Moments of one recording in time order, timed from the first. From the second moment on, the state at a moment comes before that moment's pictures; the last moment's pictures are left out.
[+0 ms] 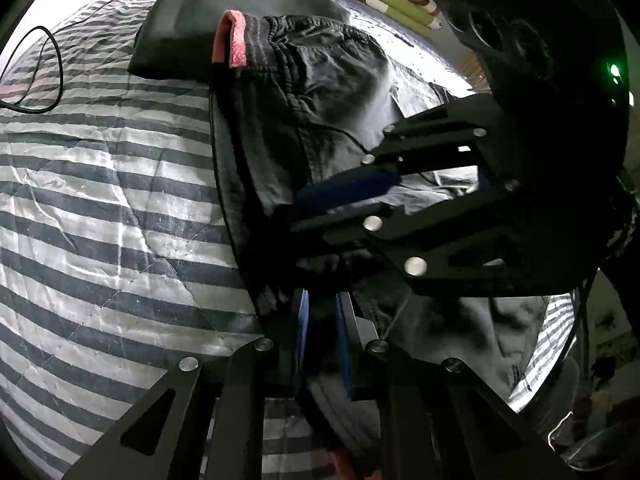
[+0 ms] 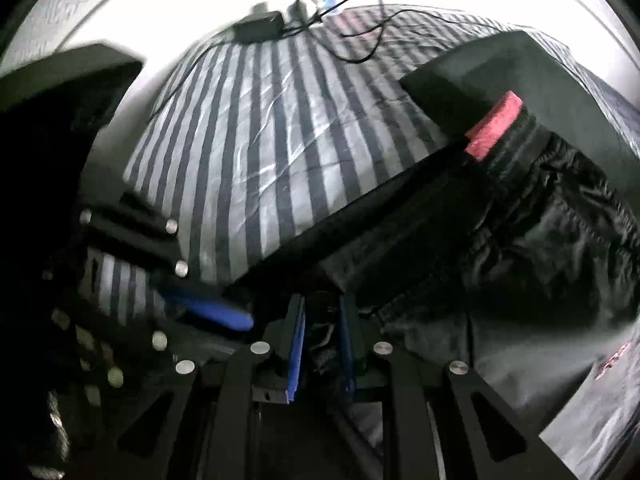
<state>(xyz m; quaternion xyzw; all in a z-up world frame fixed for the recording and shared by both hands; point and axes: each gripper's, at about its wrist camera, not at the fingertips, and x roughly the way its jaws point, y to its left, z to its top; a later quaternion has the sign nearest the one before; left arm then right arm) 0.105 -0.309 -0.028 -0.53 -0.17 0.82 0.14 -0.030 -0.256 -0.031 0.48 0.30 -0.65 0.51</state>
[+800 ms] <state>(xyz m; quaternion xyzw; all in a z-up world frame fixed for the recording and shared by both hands) 0.107 -0.308 -0.029 -0.53 -0.17 0.82 0.14 -0.072 -0.249 -0.021 0.54 0.16 -0.65 0.51</state>
